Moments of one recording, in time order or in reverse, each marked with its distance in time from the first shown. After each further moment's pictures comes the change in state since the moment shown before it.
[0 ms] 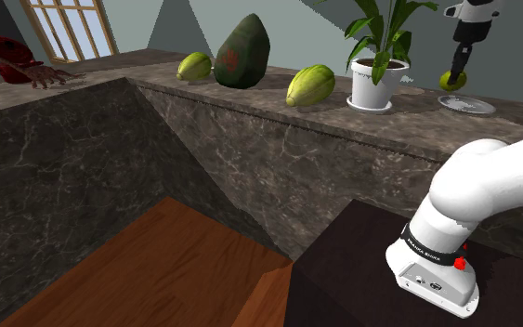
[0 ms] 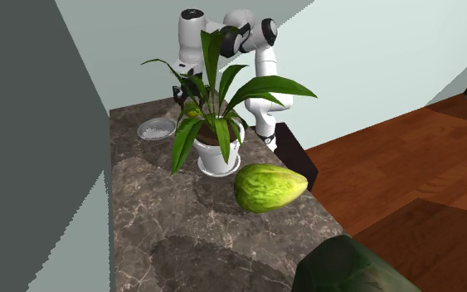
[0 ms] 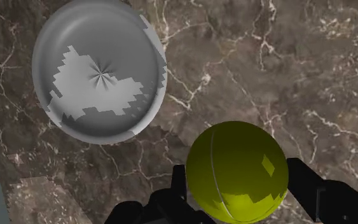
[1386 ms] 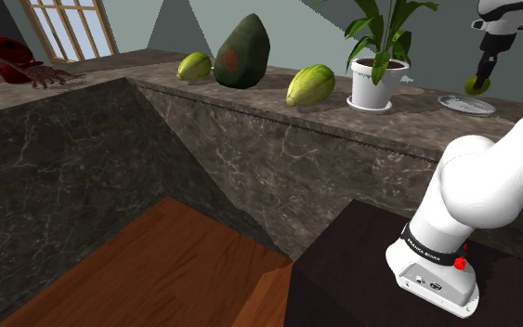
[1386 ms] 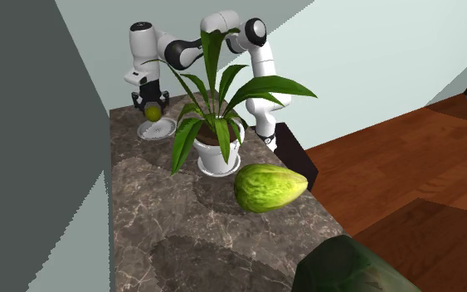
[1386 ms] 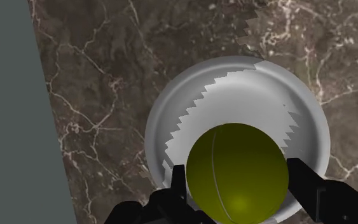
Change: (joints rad) arm 0.302 0.247 -0.589 0.318 -0.004 0.185 -0.313
